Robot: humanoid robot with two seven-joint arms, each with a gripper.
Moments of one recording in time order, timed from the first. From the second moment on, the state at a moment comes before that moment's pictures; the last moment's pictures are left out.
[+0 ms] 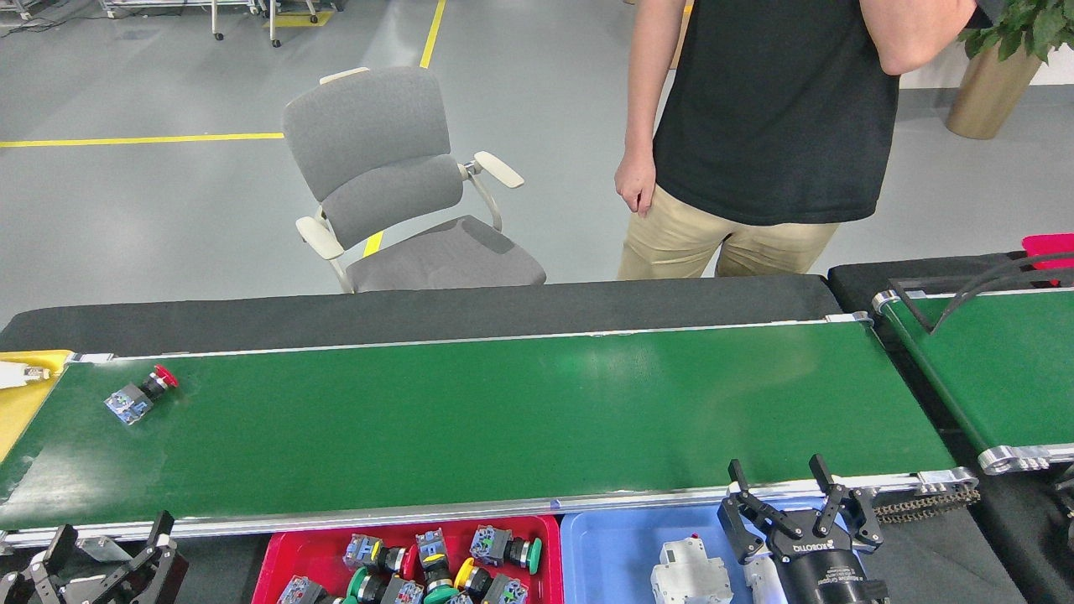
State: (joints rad) left arm 0.29 0.17 0.39 -1.72 -1.31 -0.22 -0.03; right arm 0.13 -0.09 0.11 -1.70 1.31 0.07 -0.05
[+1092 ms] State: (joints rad) left arm 0.31 0.20 0.41 -1.67 -1.31 -0.31 -0.03; right arm 0.24 -0.12 0.01 -1.75 1.28 -0.01 -0.05
